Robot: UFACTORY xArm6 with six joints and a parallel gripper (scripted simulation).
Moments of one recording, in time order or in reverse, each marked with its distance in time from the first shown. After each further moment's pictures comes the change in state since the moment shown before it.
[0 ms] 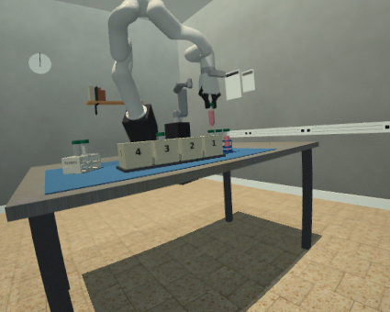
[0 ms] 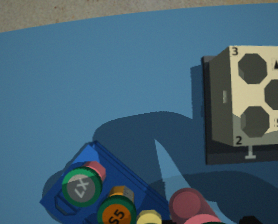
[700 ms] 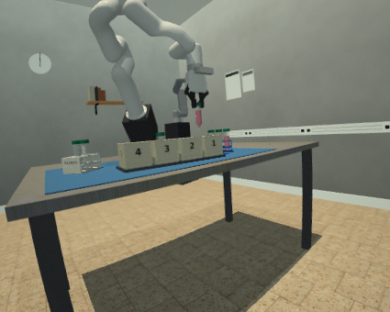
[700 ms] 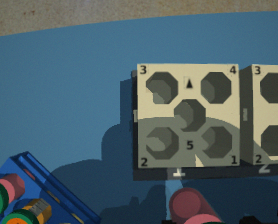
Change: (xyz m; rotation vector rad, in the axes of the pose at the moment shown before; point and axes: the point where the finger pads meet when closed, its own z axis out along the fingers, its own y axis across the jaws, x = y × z) arm 0.020 0.091 0.001 0.004 -0.007 -0.021
